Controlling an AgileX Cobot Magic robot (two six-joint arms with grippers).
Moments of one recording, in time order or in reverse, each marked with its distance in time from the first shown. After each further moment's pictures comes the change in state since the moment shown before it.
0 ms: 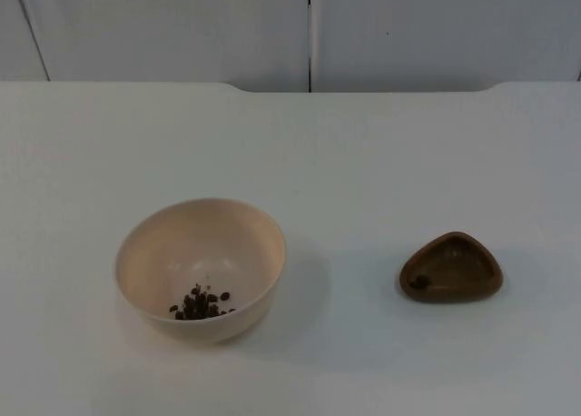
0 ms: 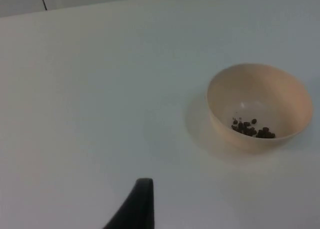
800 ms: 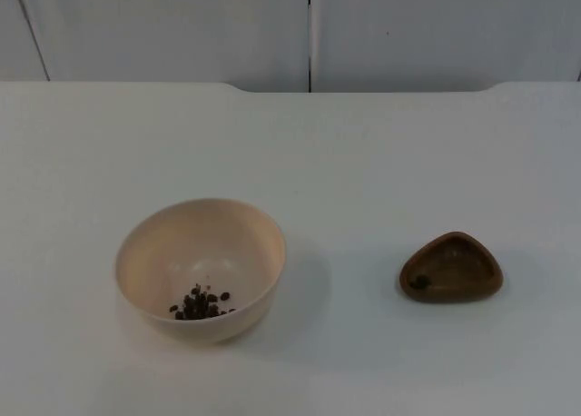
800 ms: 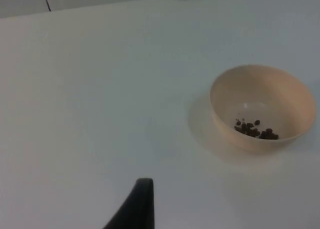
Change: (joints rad) right arm -0.238 0.000 0.000 0.000 -0.002 0.000; left arm 0.026 -0.002 0.000 0.000 0.000 0.000
